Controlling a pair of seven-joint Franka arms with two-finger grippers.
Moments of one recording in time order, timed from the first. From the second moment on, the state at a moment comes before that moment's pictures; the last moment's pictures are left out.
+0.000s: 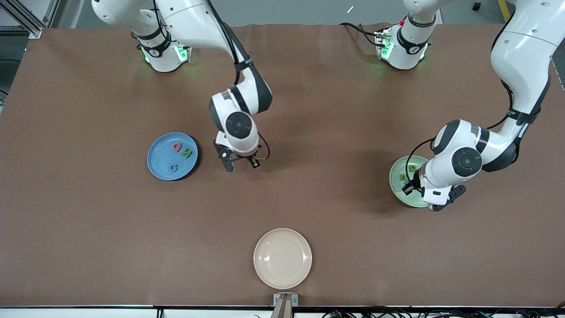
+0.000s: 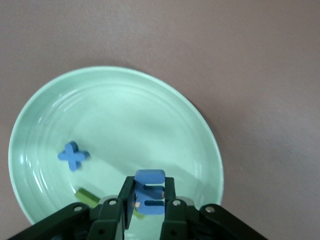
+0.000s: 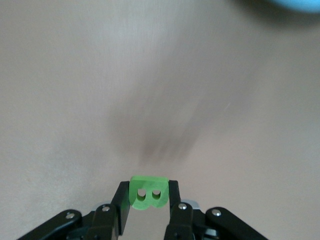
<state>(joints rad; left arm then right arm) 0.50 0.66 -0.68 -1.88 0.54 2.26 -1.05 0.98 0.61 -0.41 -1.74 0.35 2.11 1.44</state>
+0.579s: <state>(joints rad) 0.53 0.70 -0.68 -1.89 0.61 2.31 -1.05 0.92 0.39 -0.65 -2.06 0.33 2.13 0.87</state>
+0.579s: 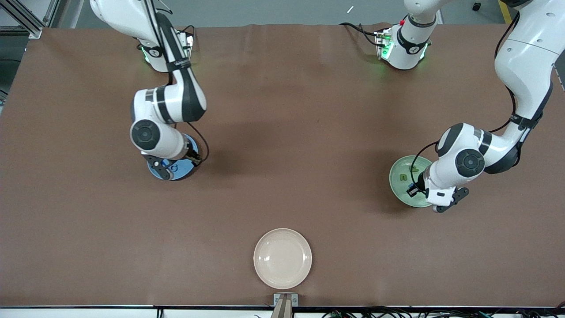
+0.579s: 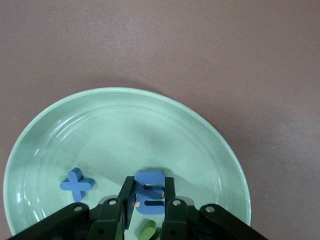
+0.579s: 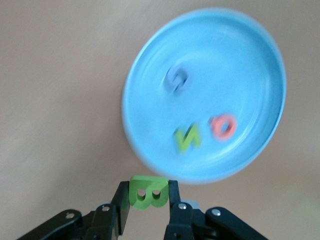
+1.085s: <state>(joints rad) 0.54 0.70 -0.67 -1.89 0.61 2.31 -1.05 0.84 0.39 -0.69 -2.25 0.33 2.35 0.59</state>
